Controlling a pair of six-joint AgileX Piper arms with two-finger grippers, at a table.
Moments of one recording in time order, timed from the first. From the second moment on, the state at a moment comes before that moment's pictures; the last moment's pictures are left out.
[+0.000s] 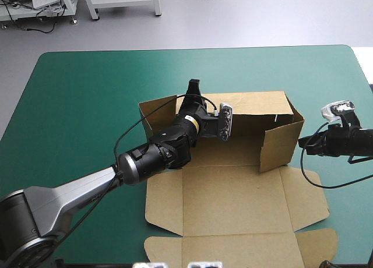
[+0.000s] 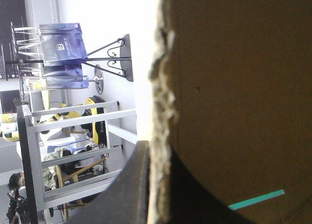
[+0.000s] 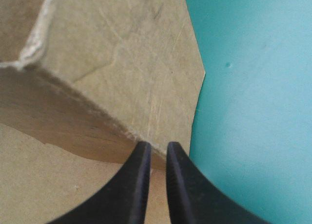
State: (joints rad) left arm -0.95 1.68 -1.36 1.02 0.62 0.17; right arm -0.45 1.41 -0.95 0.87 1.12 -1.20
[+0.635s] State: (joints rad) left arm -0.95 1.68 -1.36 1.02 0.62 0.17; right arm -0.27 1.41 -0.94 0.90 1.03 -1.25
